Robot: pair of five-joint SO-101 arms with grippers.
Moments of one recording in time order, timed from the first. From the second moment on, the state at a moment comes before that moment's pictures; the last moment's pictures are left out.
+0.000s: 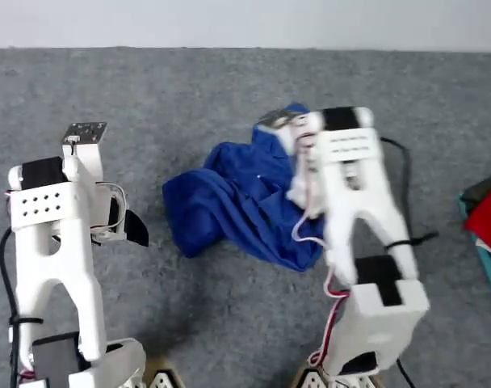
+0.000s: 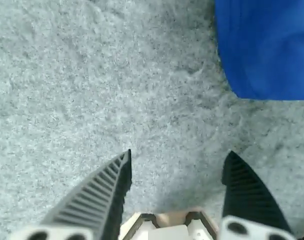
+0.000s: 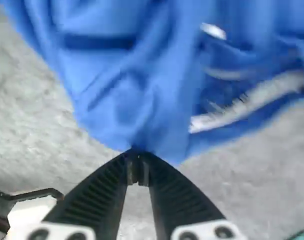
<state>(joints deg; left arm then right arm) -16.0 -13.1 18.2 98.9 -2.2 -7.1 14.2 -11.7 100.7 33.9</state>
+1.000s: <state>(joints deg) -16.0 -13.1 18.2 98.9 -2.2 -6.8 2.4 -7.3 100.7 30.5</state>
